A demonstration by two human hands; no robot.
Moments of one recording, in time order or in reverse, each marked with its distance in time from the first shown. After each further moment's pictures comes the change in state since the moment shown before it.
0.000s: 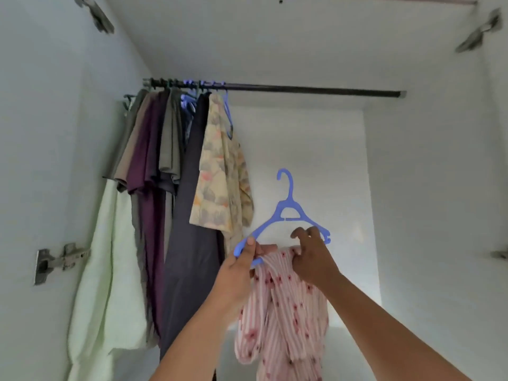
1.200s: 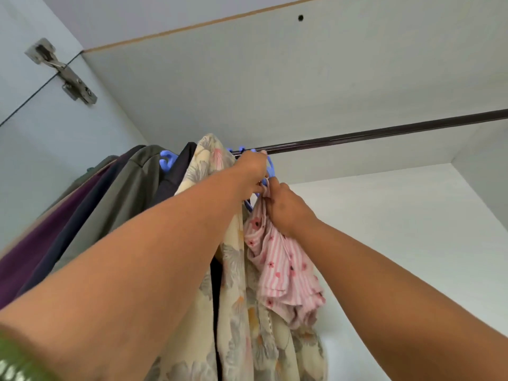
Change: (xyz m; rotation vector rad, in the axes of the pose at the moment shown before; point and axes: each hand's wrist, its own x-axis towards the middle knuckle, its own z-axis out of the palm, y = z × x) left_hand 0.443 0.158 -0.008 0.472 0.240 0.453; right_hand 0.439 -0.070 0.075 0.034 0.341 -0.459
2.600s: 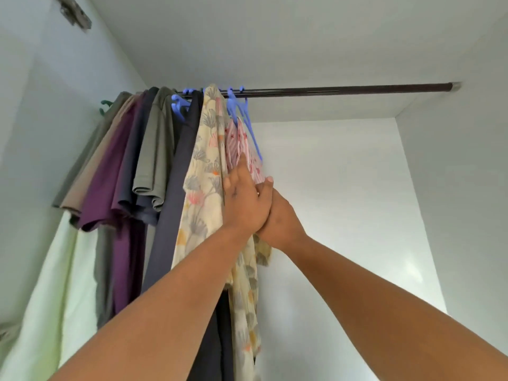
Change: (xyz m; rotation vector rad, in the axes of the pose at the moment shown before) left_hand -0.207 -0.061 -0.013 0.304 0.101 0.245; right_hand -0.196 -0.087 -0.054 0.377 -0.042 0.011
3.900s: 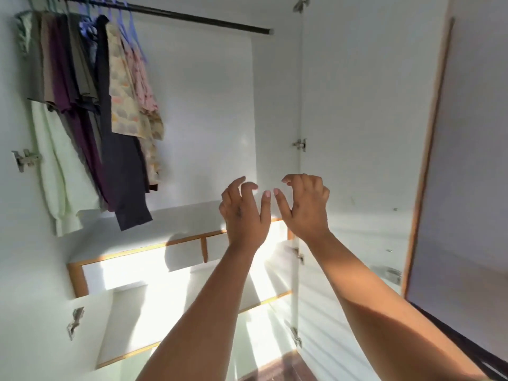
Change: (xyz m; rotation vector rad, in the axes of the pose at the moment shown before) left_hand -0.428 0.476 -0.258 -0.136 -0.180 -0.095; right_hand -0.376 -0.487 -0.434 -0.901 0.031 0.425
